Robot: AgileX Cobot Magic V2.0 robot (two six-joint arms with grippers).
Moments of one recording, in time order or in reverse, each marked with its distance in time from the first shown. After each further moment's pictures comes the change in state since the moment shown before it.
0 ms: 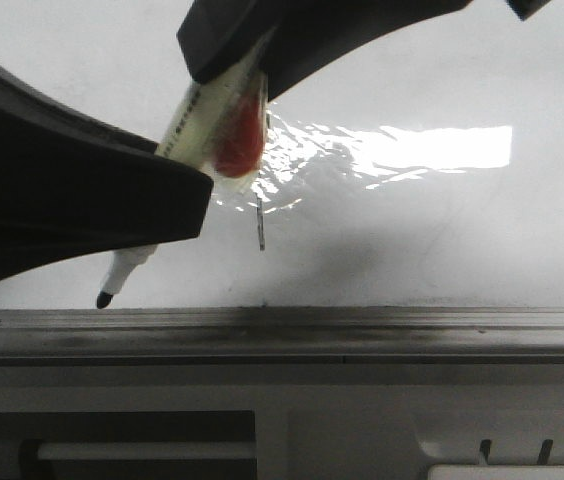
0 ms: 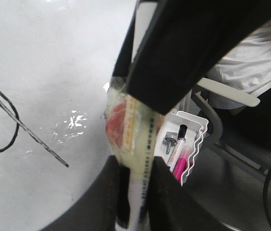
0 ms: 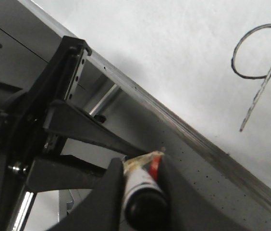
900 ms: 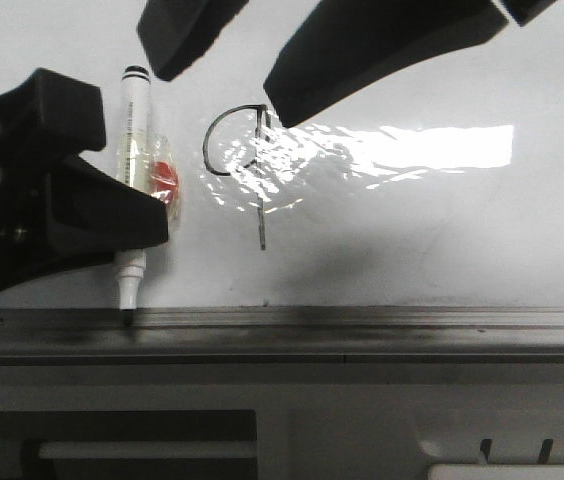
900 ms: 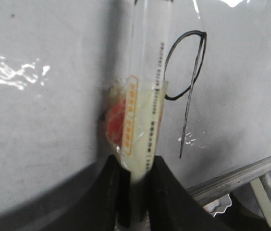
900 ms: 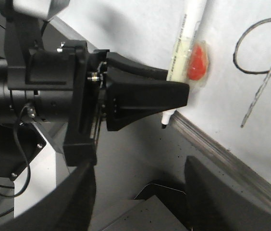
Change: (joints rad) left arm -0.006 0.183 -0.003 -0.848 0.010 0.016; right arm 0.000 0.004 0.000 -0.007 0.009 0.000
